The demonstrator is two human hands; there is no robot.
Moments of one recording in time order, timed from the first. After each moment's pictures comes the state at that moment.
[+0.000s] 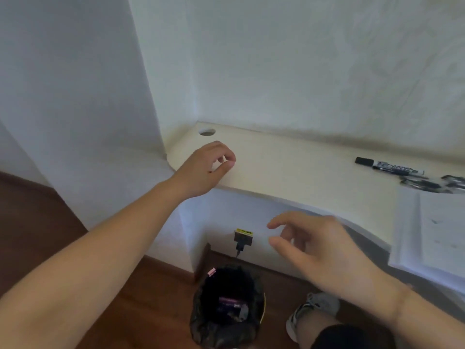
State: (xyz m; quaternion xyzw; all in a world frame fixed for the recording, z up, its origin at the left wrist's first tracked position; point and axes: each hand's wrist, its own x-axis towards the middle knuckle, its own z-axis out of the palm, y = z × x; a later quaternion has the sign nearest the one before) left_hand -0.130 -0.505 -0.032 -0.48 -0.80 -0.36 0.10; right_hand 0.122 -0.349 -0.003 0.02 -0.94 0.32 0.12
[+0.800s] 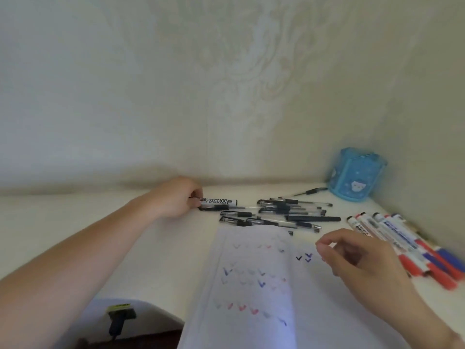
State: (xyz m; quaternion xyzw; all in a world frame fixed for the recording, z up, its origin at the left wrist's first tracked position) left_hand -0.080 -0.153 -0.007 -0.57 -0.82 -0.10 0.02; right_hand 0.288 -0.075 0.020 -0.31 -0.86 0.29 0.29
